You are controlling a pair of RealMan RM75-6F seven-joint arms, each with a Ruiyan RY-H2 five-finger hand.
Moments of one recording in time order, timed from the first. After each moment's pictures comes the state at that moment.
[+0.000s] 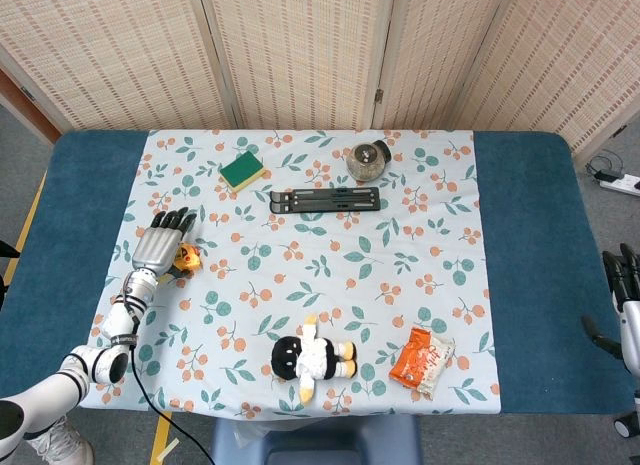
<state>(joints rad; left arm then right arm) -0.75 -1.67 -0.20 -0.81 1.21 0.76 0.05 0.03 -1.02 0.12 -1.68 -1.41 1.55 -0.10</state>
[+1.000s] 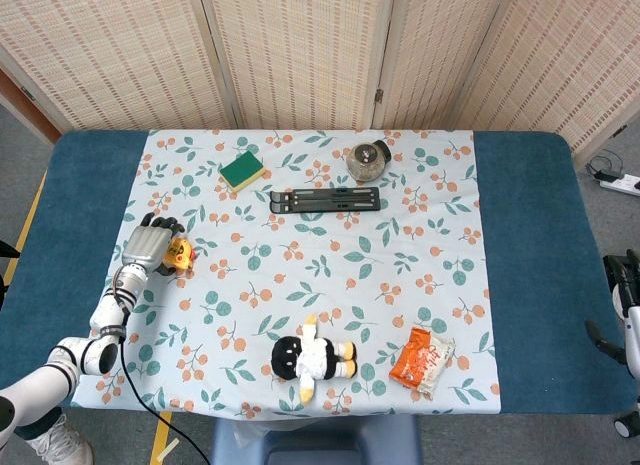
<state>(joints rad) -0.77 -1.62 -0.18 -0.81 1.17 0.65 0.08 0.01 -1.04 0.12 -1.67 -1.40 1.56 -0.08</state>
